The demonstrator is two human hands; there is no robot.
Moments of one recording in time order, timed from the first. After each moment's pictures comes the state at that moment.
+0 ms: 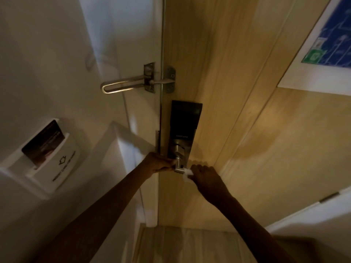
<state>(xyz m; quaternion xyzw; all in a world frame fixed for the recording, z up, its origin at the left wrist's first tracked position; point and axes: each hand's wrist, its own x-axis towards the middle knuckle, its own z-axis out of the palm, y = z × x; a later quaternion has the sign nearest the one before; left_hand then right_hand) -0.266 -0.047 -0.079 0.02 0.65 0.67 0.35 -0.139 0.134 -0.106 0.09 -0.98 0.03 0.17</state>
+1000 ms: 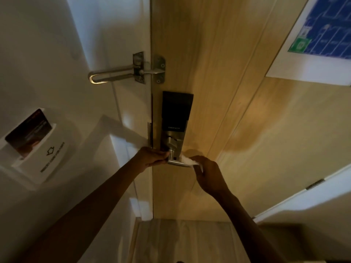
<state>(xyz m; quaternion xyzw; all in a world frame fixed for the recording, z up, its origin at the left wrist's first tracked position) -0.261 -0.047 -0.082 0.02 0.62 0.69 0.37 -0.114 0.136 -0.080 -0.02 -0.93 0.30 0.21</state>
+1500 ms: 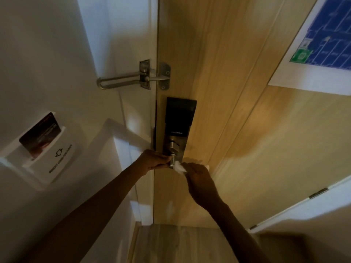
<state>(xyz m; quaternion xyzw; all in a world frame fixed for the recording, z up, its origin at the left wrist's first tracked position) -0.268 -0.046 -0.087 0.01 0.65 0.67 0.36 -0.119 0.115 -0.105 0.04 -0.97 0.13 0.20</state>
